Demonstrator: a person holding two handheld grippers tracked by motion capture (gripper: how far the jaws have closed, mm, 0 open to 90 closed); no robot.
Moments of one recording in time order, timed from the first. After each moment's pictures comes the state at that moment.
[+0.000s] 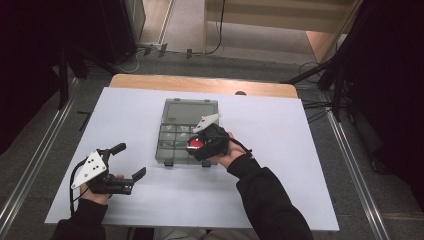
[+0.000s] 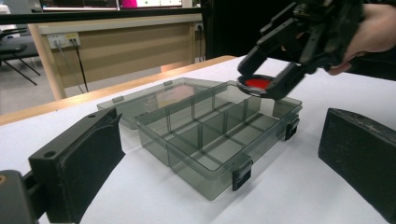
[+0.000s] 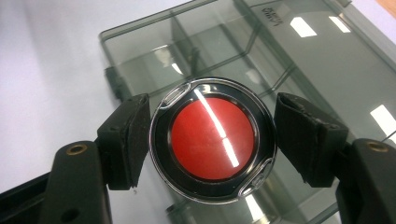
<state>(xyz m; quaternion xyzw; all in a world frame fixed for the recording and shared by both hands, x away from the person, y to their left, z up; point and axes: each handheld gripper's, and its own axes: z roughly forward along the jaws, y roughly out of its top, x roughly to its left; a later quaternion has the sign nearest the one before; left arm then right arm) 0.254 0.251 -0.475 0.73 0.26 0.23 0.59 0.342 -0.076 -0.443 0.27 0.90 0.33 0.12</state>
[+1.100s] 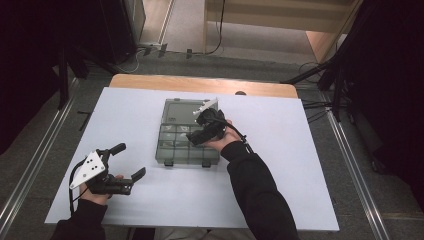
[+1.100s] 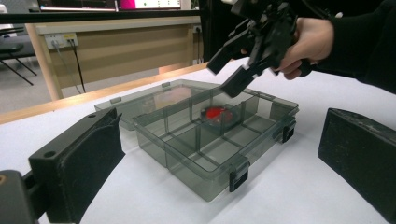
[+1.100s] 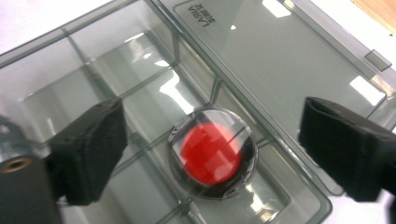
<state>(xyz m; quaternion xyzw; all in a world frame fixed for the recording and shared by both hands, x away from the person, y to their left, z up) 0.253 0.252 -0.475 0.73 0.26 0.23 0.60 0.393 -0.075 -0.454 0.34 0.88 0.32 0.13</state>
